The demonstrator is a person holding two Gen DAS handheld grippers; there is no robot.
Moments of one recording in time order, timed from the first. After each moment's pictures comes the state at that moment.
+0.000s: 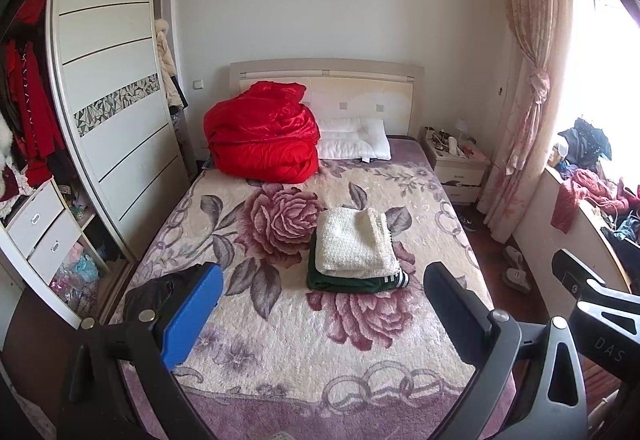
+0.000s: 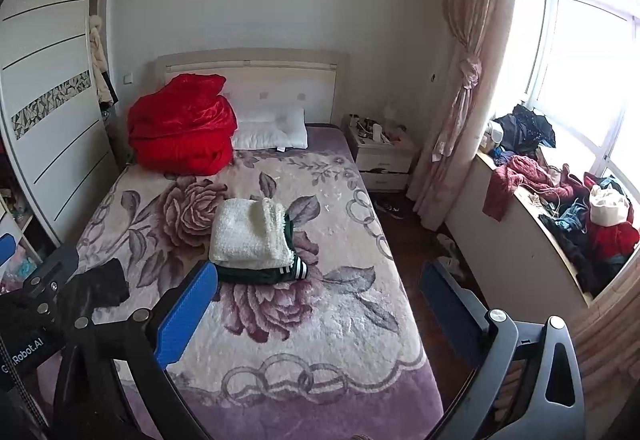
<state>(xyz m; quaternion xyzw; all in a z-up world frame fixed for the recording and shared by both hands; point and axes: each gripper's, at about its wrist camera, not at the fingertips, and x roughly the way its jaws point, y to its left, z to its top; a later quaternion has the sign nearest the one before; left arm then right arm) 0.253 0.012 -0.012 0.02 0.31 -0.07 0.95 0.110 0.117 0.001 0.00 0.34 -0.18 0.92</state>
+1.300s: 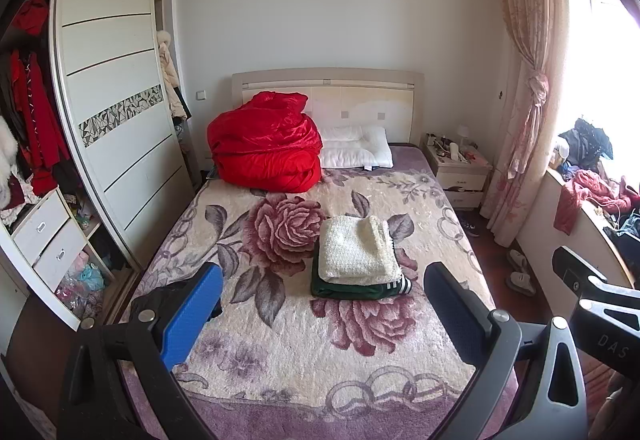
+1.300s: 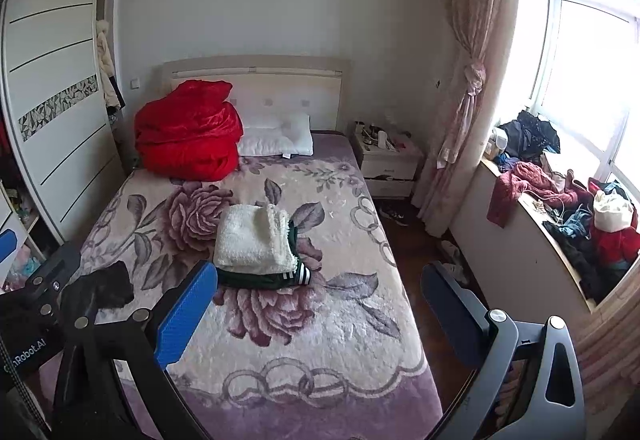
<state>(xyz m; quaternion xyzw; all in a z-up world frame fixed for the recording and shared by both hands) 0.247 0.009 -0.001 0.03 0.30 -0.06 0.95 0.111 0.118 0.001 0.00 0.33 -0.17 0.93</state>
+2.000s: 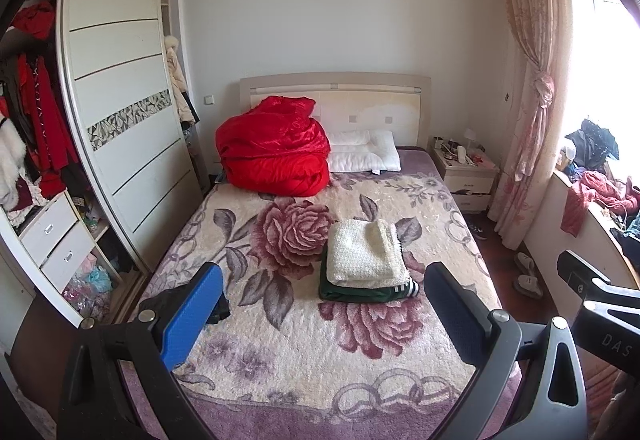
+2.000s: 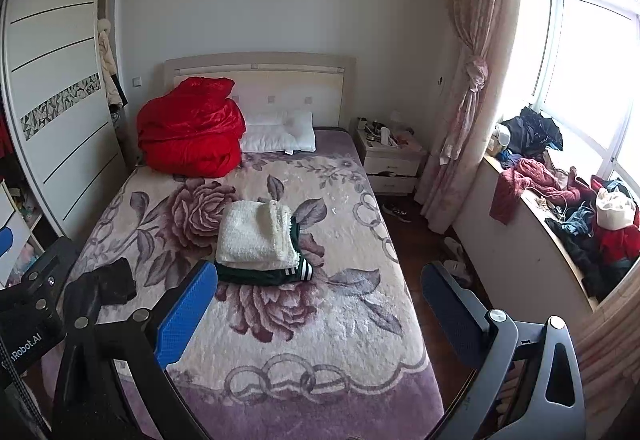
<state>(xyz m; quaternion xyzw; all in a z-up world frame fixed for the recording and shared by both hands) 0.242 0.008 0.000 0.04 0.29 -0.05 0.96 0.109 0.121 0.005 0.00 0.34 -0.17 0.93</state>
